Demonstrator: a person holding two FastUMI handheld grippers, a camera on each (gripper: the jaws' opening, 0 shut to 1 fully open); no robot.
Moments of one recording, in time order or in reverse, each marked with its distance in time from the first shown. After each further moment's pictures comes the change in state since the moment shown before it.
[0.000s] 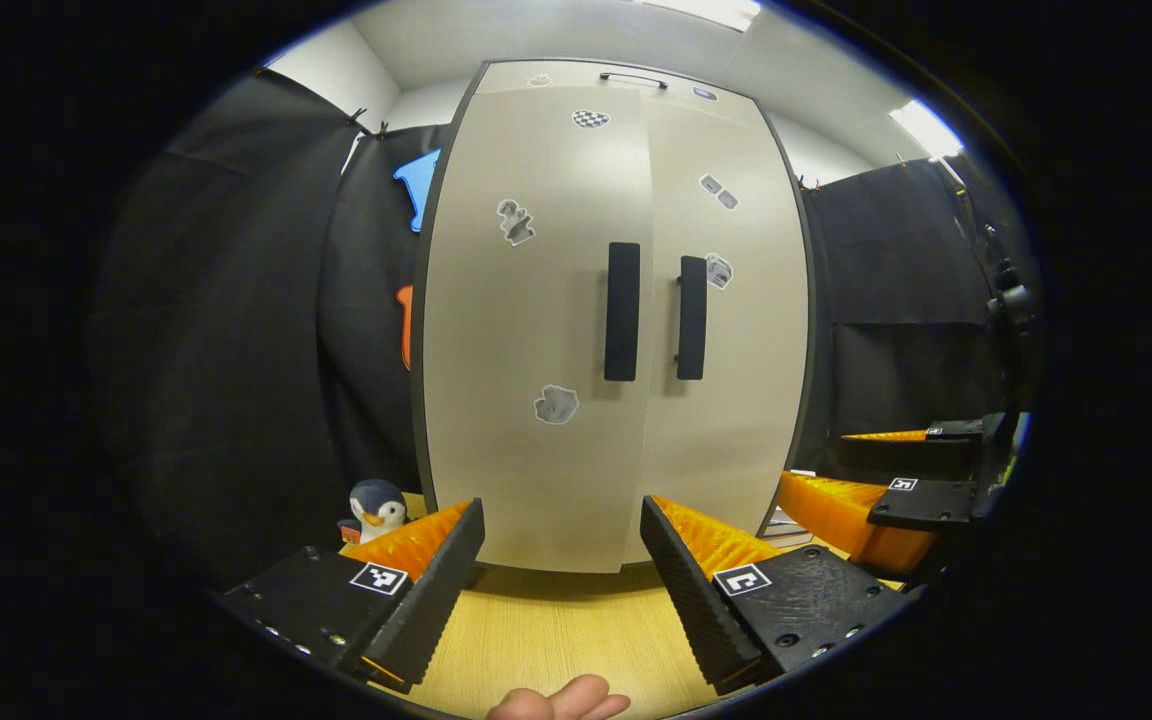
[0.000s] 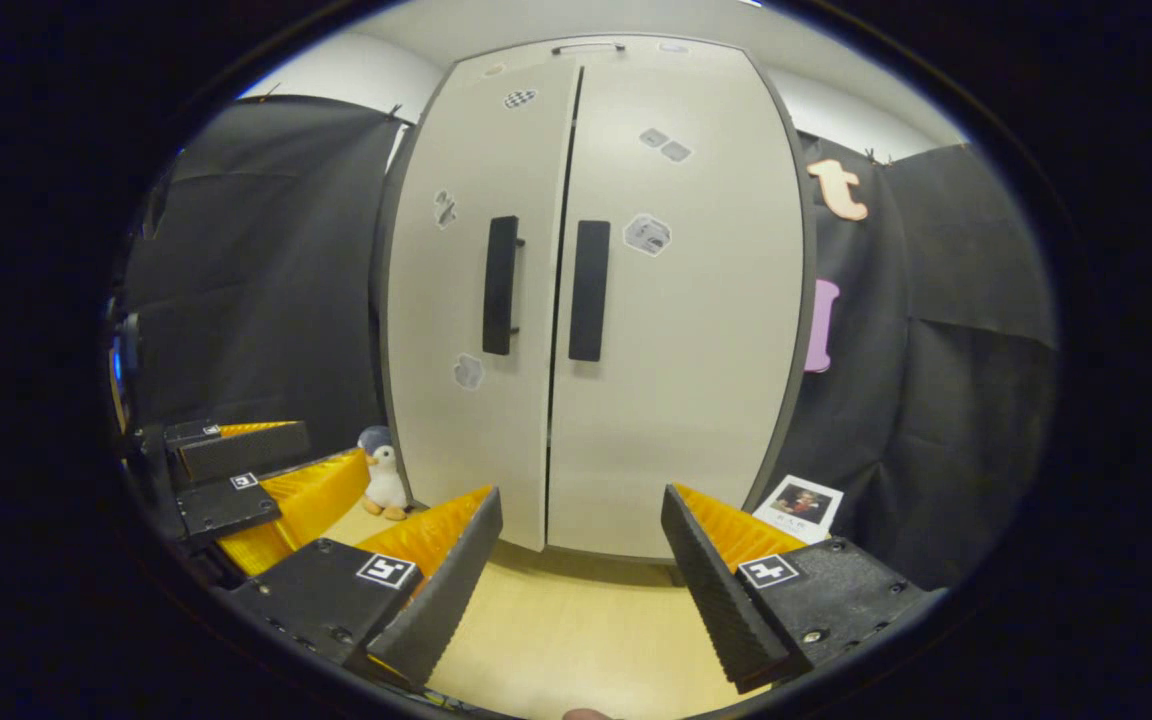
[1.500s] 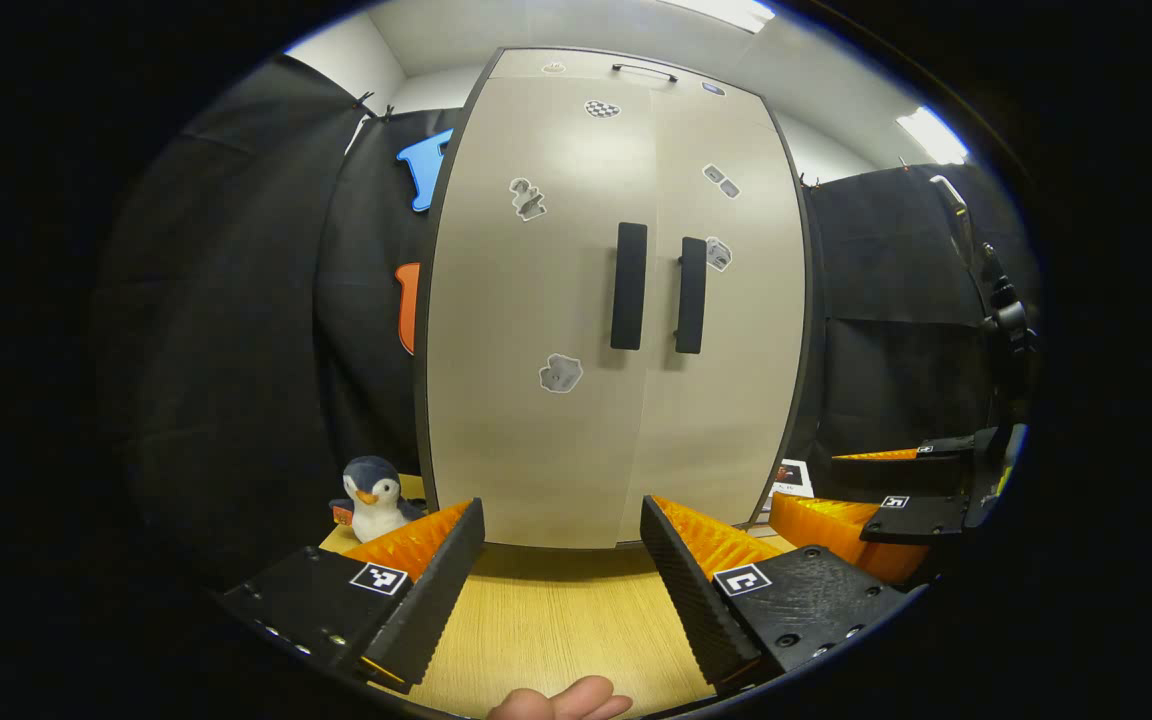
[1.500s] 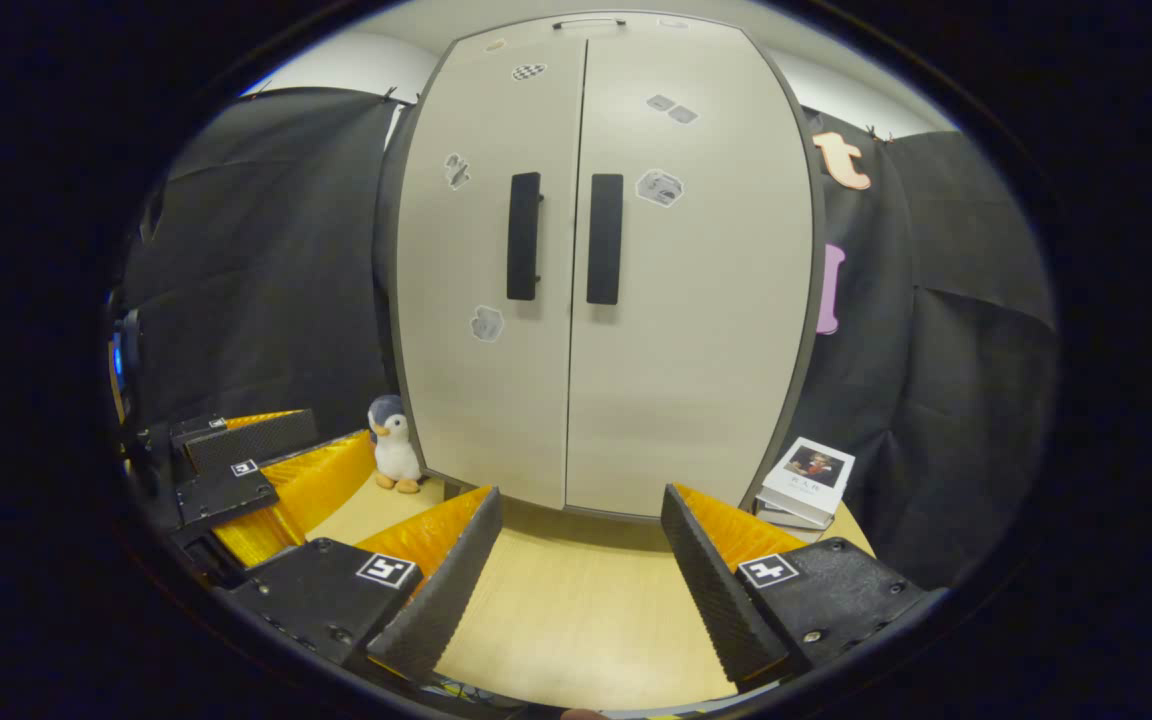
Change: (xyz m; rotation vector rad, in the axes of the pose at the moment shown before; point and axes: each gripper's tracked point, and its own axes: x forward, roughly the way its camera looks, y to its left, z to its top) left arm -0.008 0.008 -0.024 -0.040 0.048 -0.029; right arm -0.006 0.020 -0.032 0.013 0.095 0.019
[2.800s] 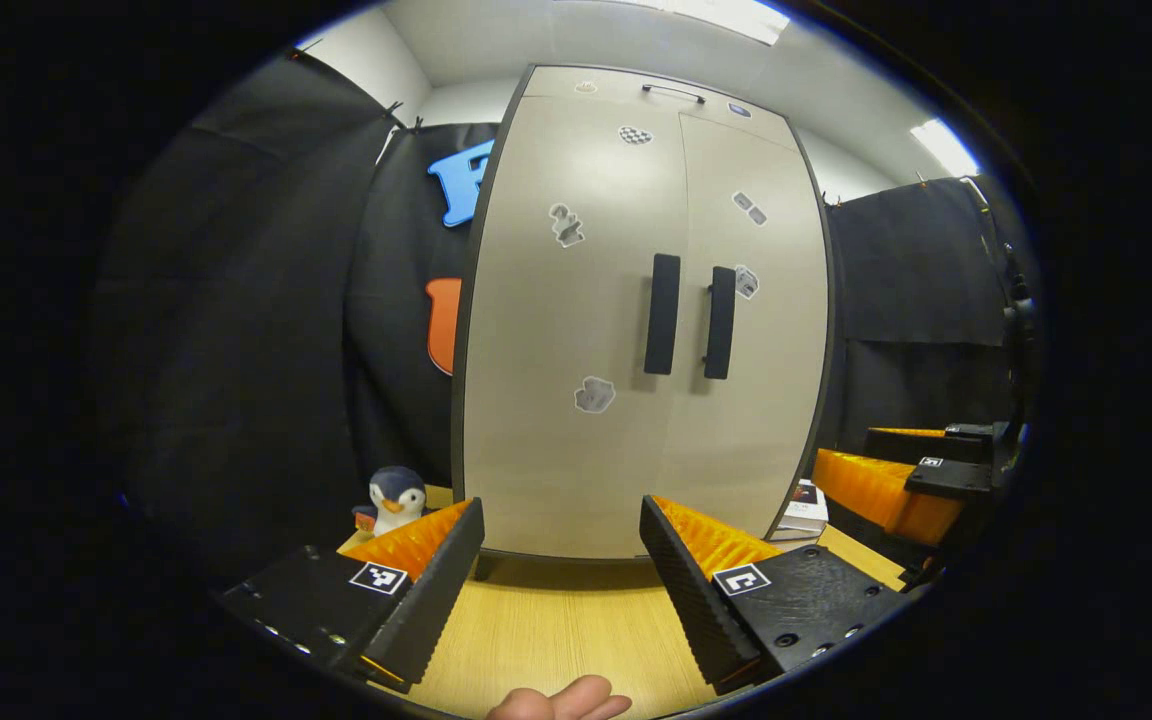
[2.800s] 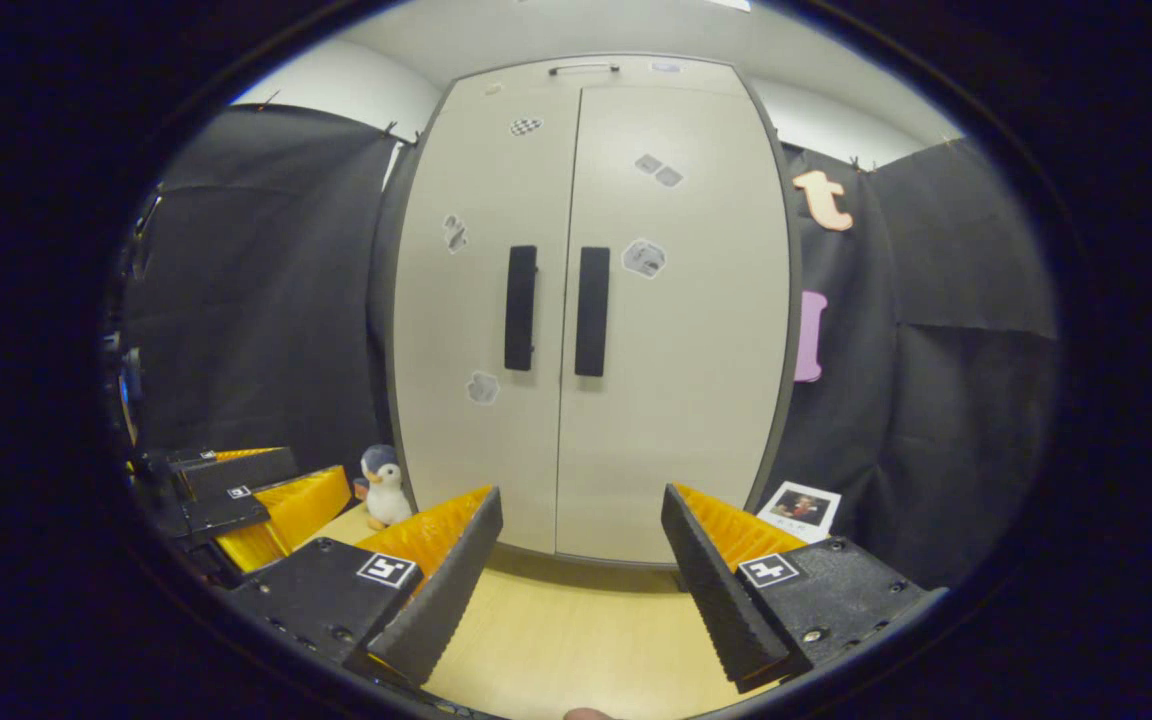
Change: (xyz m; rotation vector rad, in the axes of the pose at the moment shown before) left arm -0.013 0.024 0.027 0.006 -0.103 0.086; right arm -0.022 -0.017 0.057 0.013 -0.235 -0.052
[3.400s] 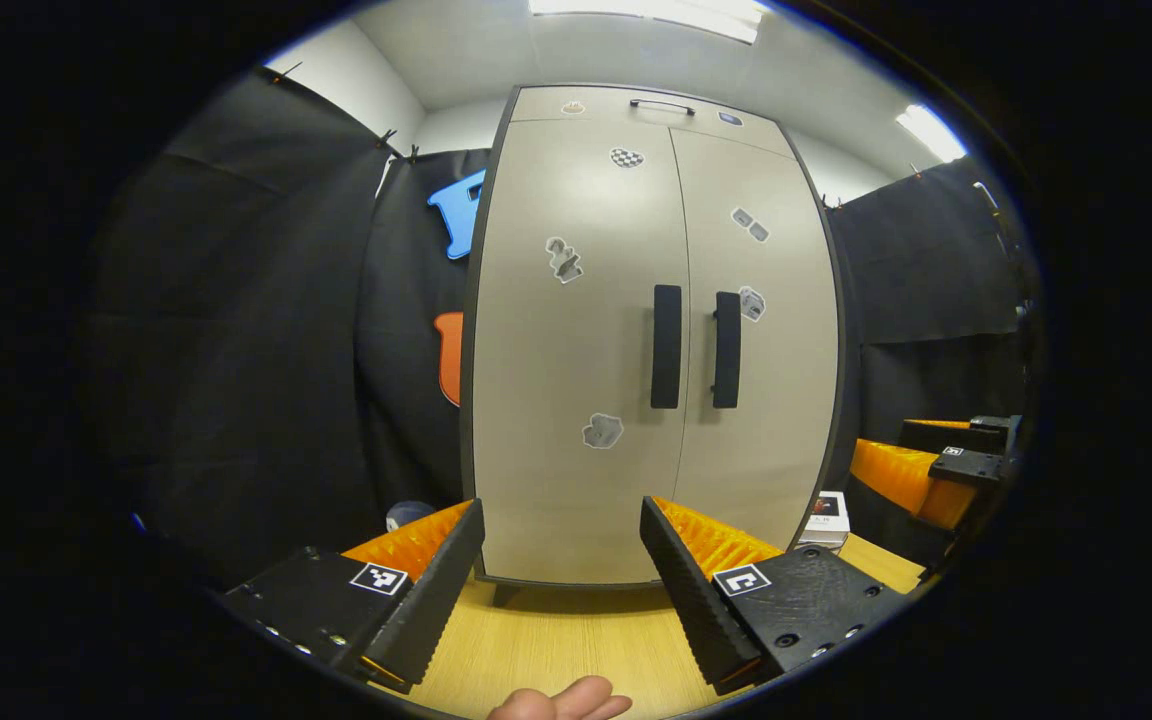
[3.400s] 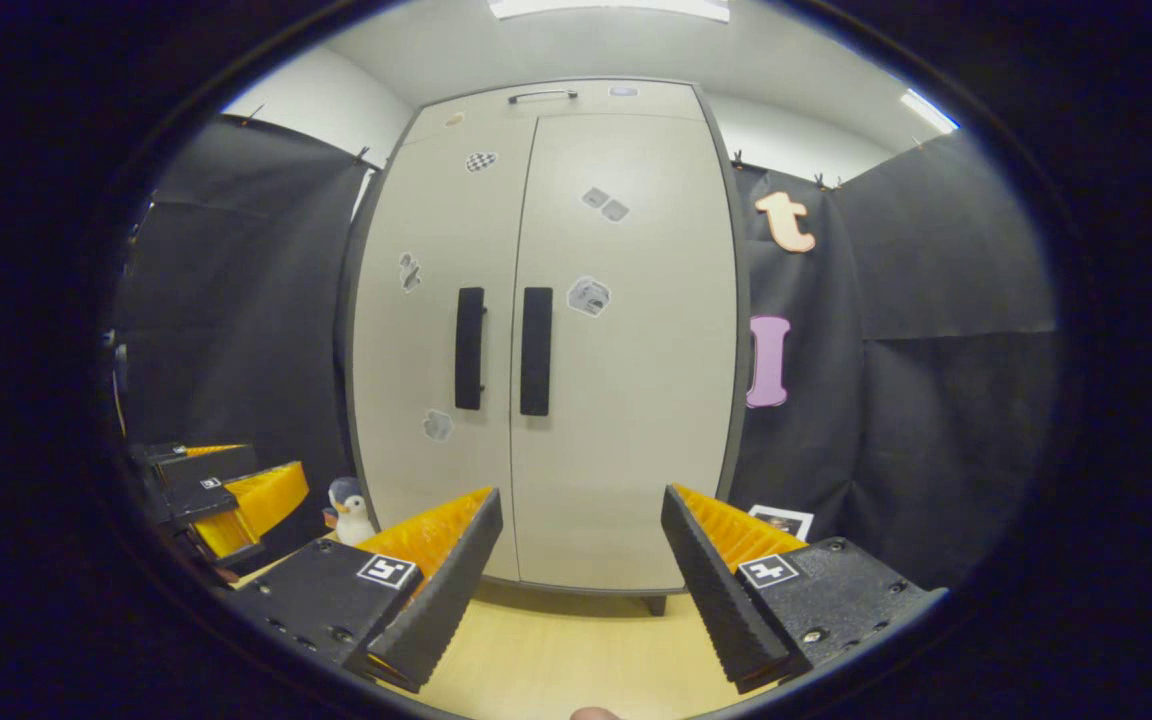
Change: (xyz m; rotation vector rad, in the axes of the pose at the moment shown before) left arm 0.009 0.000 0.016 0.036 -0.043 0.031; right arm 0.004 -0.028 0.008 0.019 -0.049 -0.066
